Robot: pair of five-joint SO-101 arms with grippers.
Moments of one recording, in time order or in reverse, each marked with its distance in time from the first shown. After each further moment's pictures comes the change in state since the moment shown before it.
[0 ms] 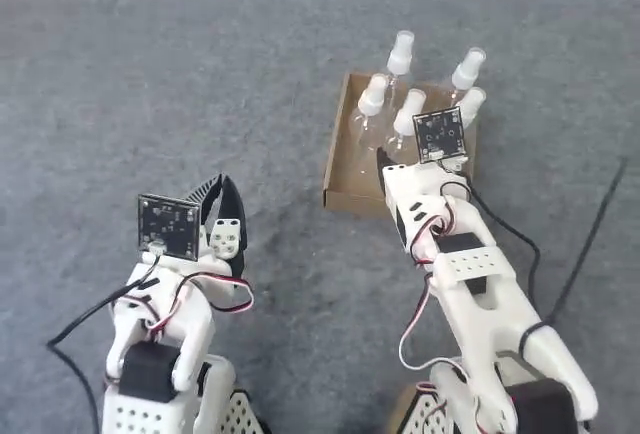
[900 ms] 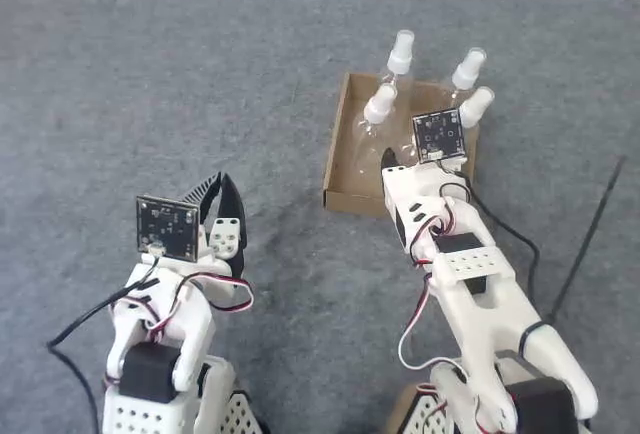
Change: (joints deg) left arm 0.0 -0.5 1.0 -1.6 0.0; right arm -0.1 0.5 0.0 -0.1 -0.2
